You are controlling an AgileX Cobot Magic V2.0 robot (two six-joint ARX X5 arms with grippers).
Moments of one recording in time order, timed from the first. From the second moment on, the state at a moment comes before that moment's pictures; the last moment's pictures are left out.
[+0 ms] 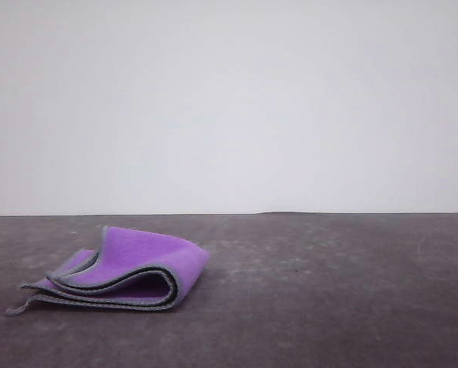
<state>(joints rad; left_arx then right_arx) 0.02 0.00 0.03 -0.18 0.10 -0.09 -0.07 0.00 0.02 -0.17 -0.05 -0.05</state>
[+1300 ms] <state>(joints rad) 0.02 0.00 0.03 -0.18 0.10 -0.09 -0.07 0.00 0.02 -0.17 -0.05 -0.04</state>
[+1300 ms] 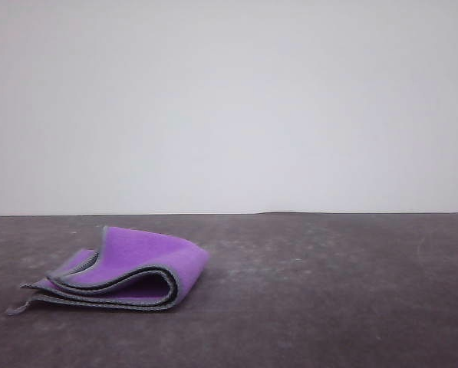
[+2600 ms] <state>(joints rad) 0.02 0.00 0.03 -0.18 0.10 -0.09 -0.07 0.00 0.02 -0.17 -0.05 -0.04</state>
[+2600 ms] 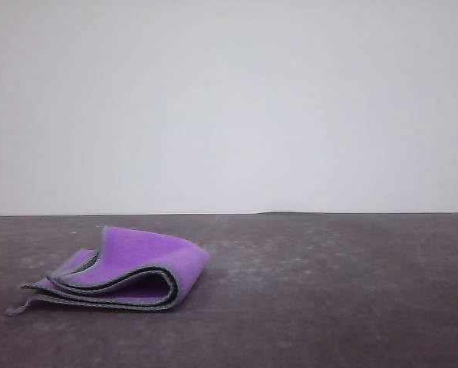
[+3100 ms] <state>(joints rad) 0.02 0.00 0.03 -0.18 0.10 -0.09 -0.07 0.00 0.02 -0.17 -0.05 -0.04</state>
